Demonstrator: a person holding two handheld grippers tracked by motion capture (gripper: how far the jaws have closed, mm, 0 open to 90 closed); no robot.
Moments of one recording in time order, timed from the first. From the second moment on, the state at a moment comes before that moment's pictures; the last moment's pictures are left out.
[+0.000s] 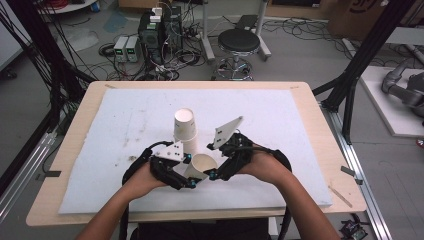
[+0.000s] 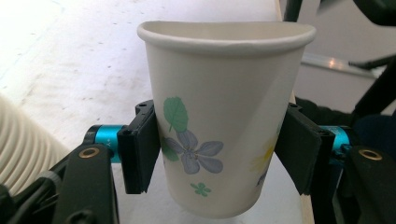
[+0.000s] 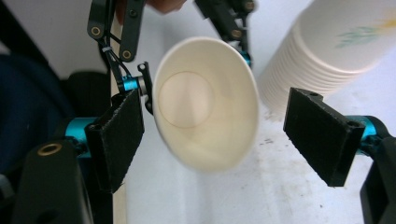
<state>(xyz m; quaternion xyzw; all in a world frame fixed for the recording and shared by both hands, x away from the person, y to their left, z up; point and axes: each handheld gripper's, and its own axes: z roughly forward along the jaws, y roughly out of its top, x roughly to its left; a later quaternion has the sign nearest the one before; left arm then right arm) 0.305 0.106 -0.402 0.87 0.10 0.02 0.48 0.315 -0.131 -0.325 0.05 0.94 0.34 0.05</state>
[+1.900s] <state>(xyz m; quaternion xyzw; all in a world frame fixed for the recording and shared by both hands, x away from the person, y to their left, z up) 0.299 0.230 -0.409 0.70 0.27 0.19 0.64 0.301 -0.287 -0.392 0.31 0.78 0.48 0.23</state>
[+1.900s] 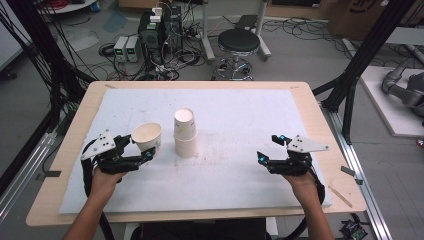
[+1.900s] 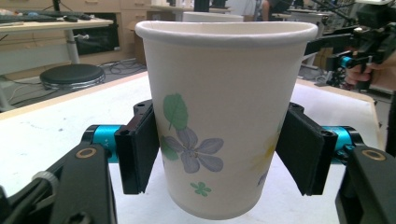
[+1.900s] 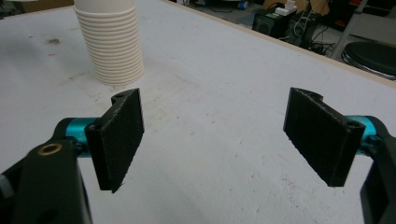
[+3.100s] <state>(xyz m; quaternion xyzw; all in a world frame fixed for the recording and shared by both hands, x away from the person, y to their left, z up) 0.400 0.229 -0.446 0.72 0.43 0.21 0.49 0.301 -0.285 -0.394 0.30 0.79 0.48 0.22</state>
